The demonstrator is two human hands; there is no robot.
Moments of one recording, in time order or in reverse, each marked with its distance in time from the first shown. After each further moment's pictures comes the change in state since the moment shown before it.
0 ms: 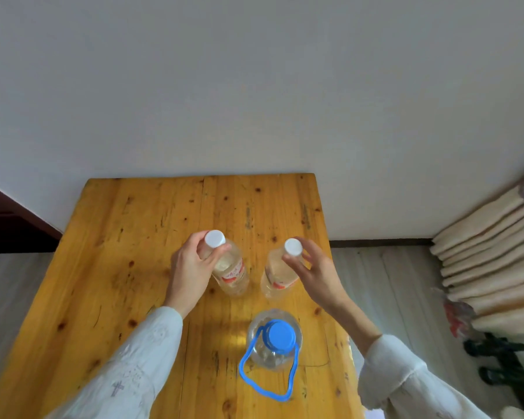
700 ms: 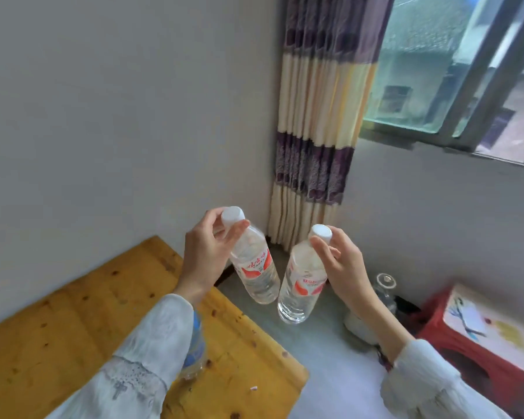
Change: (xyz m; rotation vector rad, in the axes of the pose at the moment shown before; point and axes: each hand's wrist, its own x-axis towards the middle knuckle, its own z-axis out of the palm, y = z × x) left_hand -0.170 0.221 -0.007 -0.411 -0.630 0.687; right_hand -0.327 -0.106 -0.097 -0.022 1.039 -0.018
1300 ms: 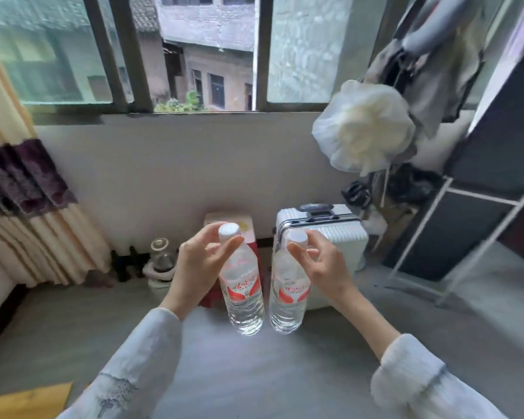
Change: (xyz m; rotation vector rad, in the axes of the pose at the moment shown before) left_hand -0.295 0.223 0.318 -0.465 -0.913 0.198; right_hand -0.350 0.003 -0.386 -0.388 0.657 0.290
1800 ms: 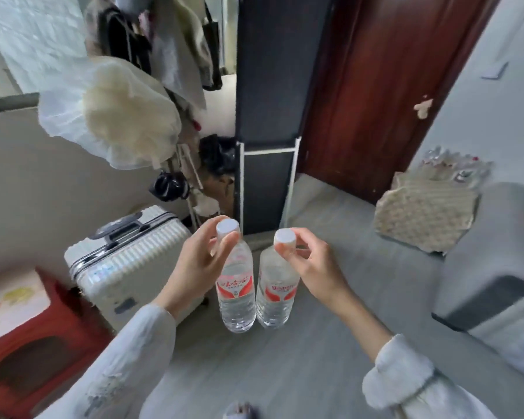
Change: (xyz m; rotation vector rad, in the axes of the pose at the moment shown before) left_hand 0.038 0.093 0.417 -0.151 -0.752 0.202; right_hand -0.075 0.148 -0.339 -0.098 0.540 0.348
